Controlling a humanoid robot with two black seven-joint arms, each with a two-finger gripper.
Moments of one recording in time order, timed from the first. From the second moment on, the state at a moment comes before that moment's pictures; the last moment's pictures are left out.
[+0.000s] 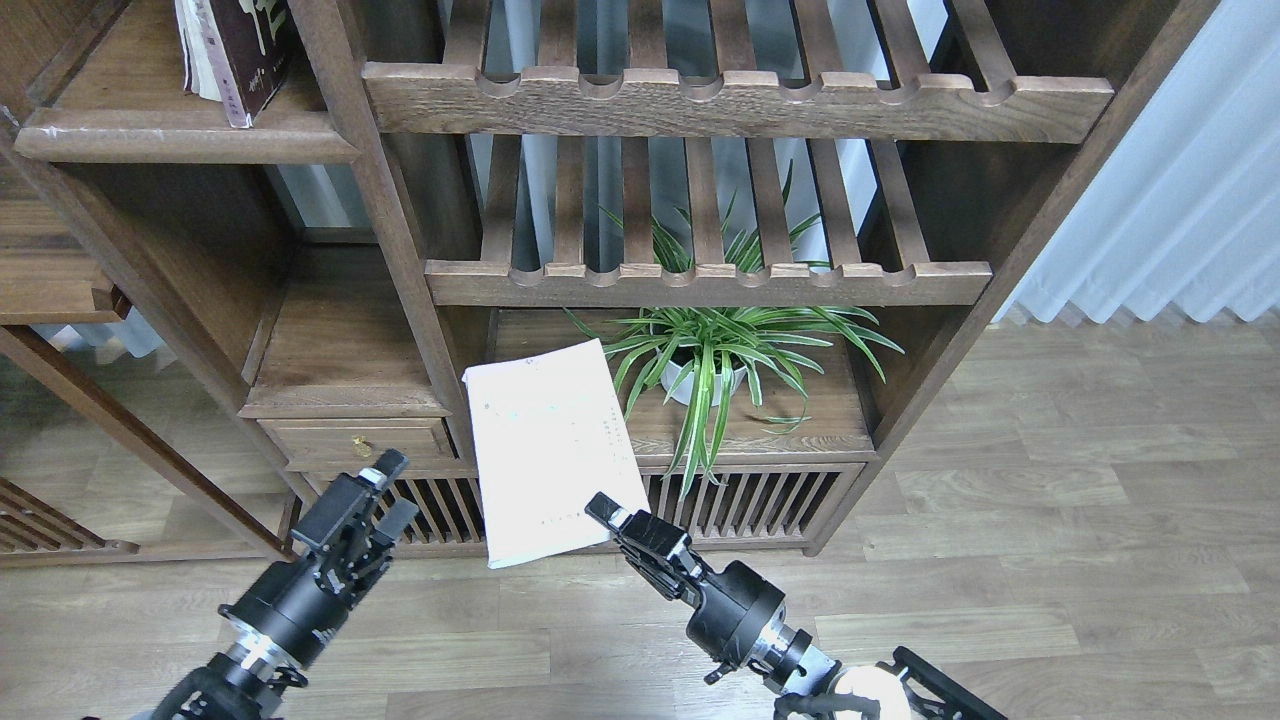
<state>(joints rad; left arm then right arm) 0.15 0.13 -1.16 -1.23 -0.28 -0.49 0.33 -0.01 0.02 0.84 1.11 0.11 0.58 -0.19</state>
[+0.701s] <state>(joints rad) 0.15 0.09 -1.02 -1.22 -0.29 -0.49 0.27 -0.05 0.01 0.79 1.14 0.10 0.58 -0.27</state>
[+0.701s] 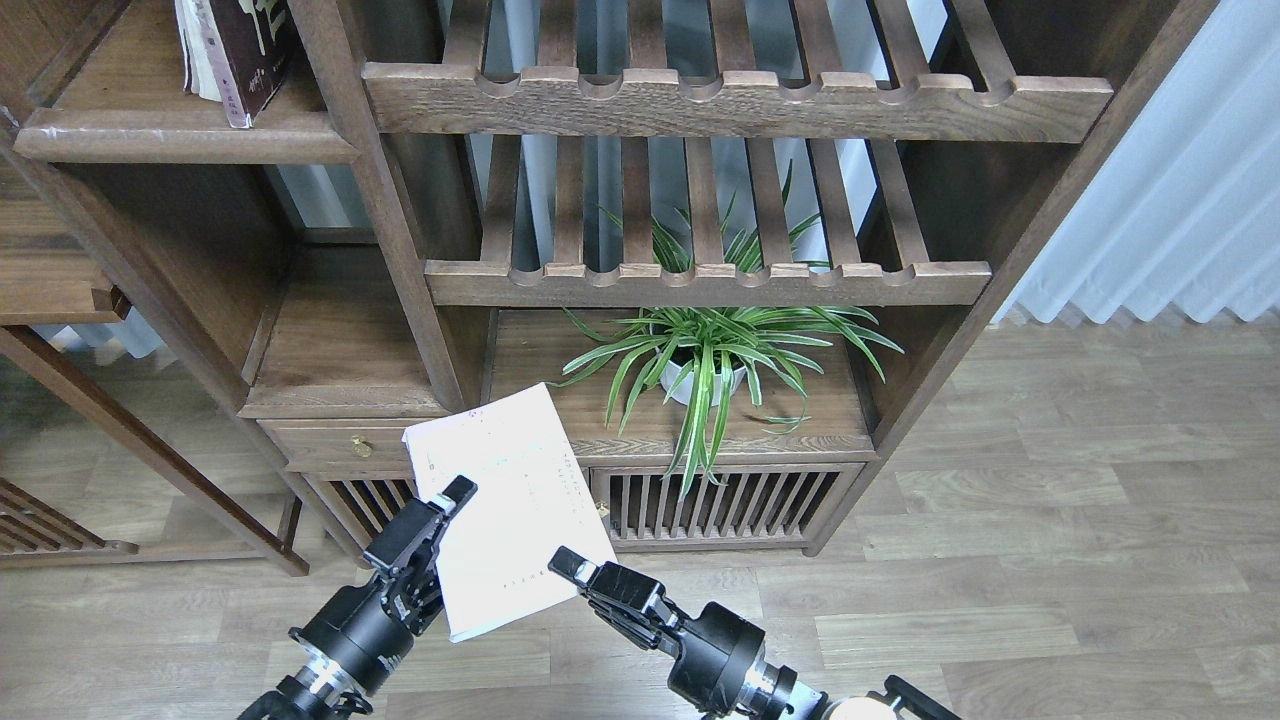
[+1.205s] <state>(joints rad) 0.15 0.15 -1.05 -1.24 -0.31 -0.49 0.29 -0.04 0.02 0.78 1.14 0.05 0.58 -0.27</state>
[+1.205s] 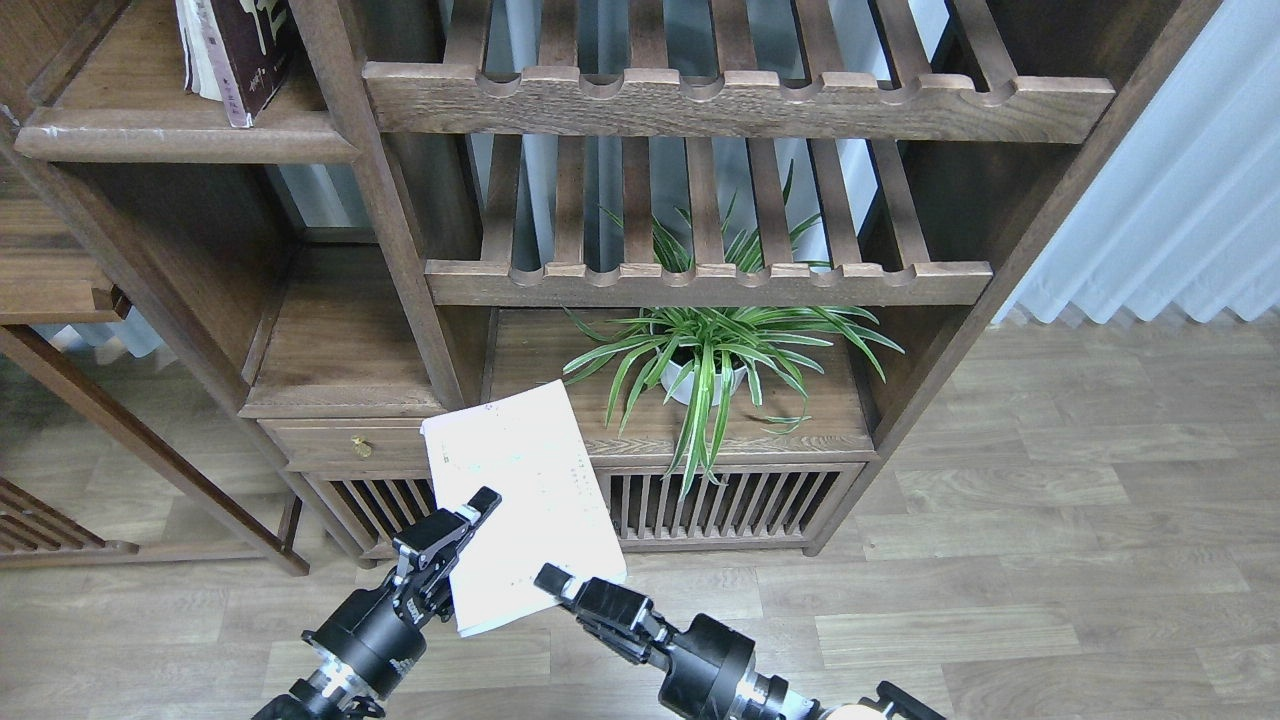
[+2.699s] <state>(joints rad) -0.25 0.65 -1.91 -1.39 0.34 -0.49 0.49 -0.06 0.01 0.79 1.13 0.04 0.58 -0.27</state>
